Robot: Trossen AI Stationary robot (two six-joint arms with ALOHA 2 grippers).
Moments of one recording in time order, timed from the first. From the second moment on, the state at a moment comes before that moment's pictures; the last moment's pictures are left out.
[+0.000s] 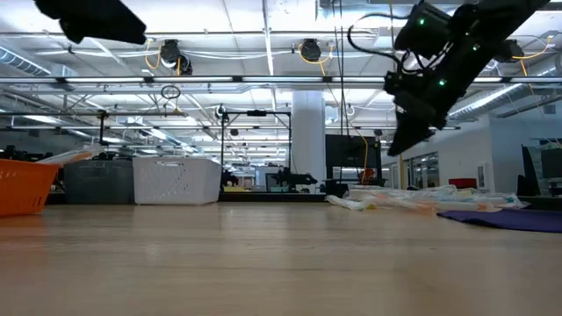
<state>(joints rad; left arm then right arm) -0.67 1.01 0.72 -0.43 -0.97 -0.59 -0.27 1.13 0.60 -0.35 0.29 0.25</state>
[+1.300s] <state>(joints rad) -0.35 1.16 0.72 -0.16 -0.60 -0.34 -0.47 1.20 0.59 -0.77 0.23 0.24</state>
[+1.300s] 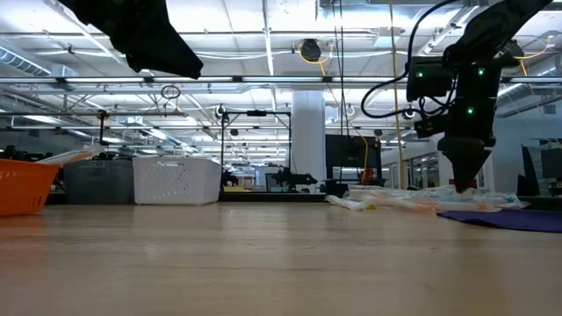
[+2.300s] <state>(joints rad) -0.35 1.16 0.72 -0.16 -0.60 -0.33 -0.47 1.24 0.58 -0.69 0.26 0.23</state>
